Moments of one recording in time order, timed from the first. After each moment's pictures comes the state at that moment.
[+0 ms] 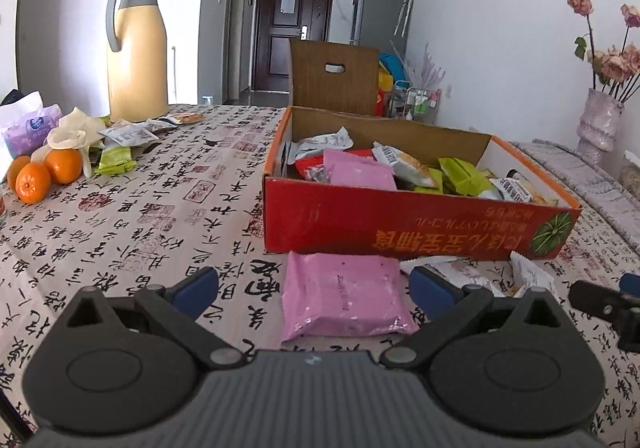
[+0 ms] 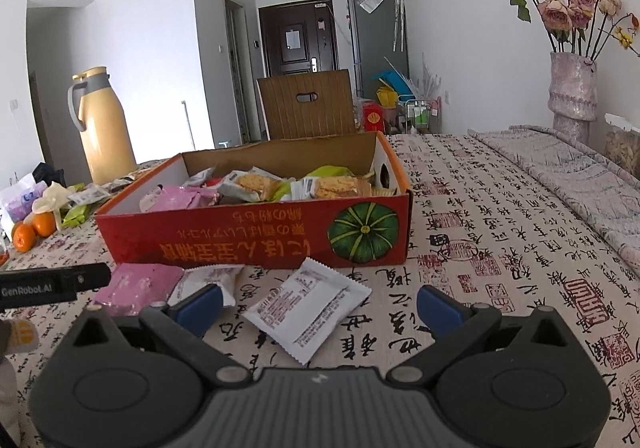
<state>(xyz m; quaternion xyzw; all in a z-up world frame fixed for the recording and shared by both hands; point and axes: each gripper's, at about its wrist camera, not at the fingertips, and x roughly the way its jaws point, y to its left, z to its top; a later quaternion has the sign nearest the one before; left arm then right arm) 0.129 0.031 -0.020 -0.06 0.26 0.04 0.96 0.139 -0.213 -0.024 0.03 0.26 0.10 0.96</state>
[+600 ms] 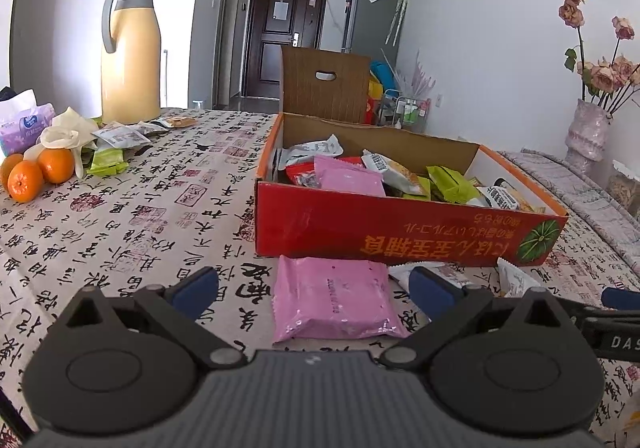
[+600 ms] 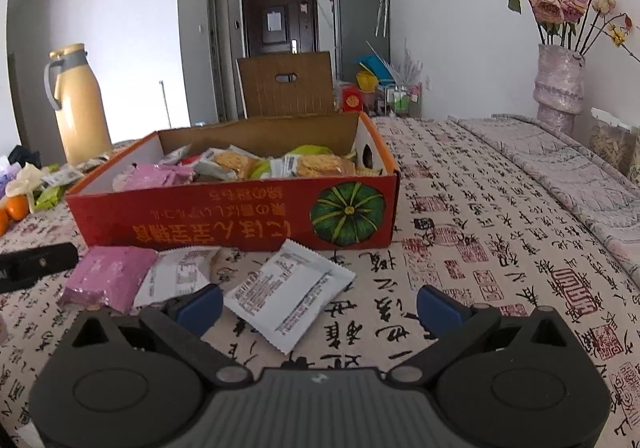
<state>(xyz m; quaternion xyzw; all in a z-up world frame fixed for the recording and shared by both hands) 0.125 0.032 -0.020 -0.07 0.25 0.03 0.96 0.148 -0.205 -0.031 0.01 0.29 0.06 0.95</state>
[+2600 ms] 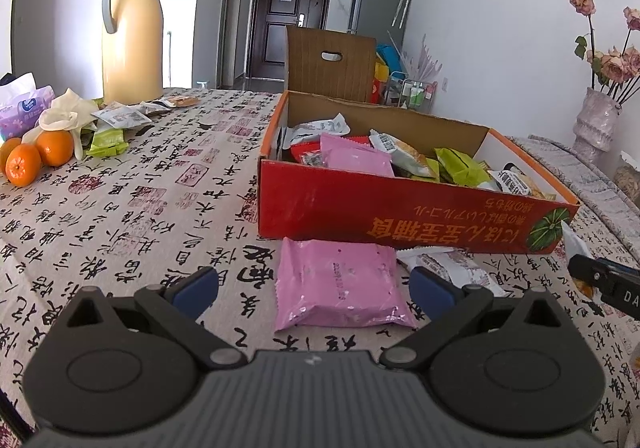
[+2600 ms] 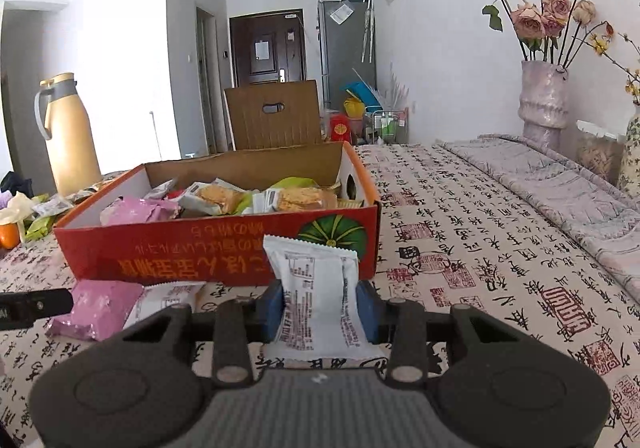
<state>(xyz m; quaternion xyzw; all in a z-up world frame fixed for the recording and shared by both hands) 0.135 0.034 -0.028 -0.07 0.28 0.03 0.96 0.152 -0.217 -0.029 0.03 0.24 0.04 0.97</state>
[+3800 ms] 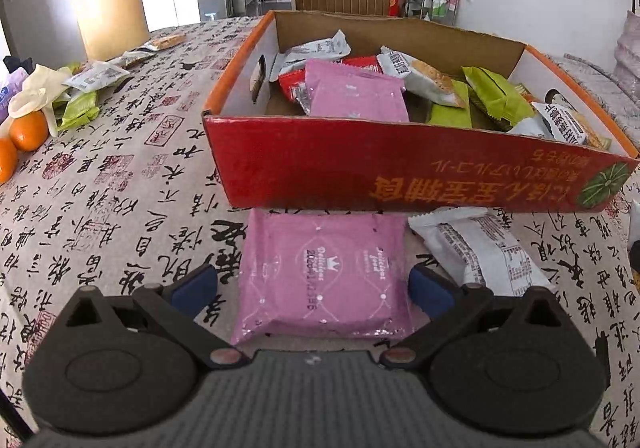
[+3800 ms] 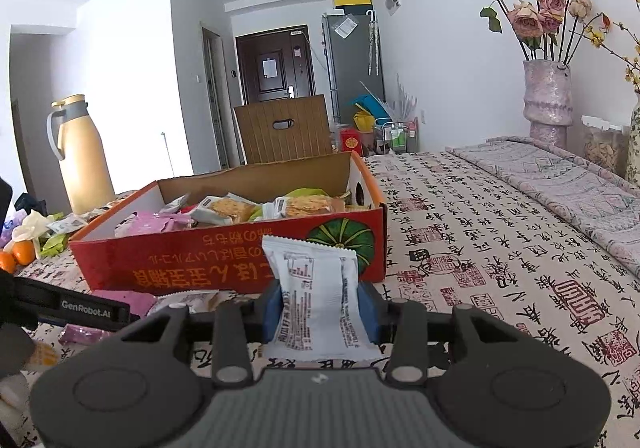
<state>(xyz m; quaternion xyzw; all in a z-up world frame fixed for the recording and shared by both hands) 0.201 0.008 -0.043 -0.03 0.41 0.07 0.91 0.144 -0.223 -0.035 0.05 0.22 0.06 0.97</state>
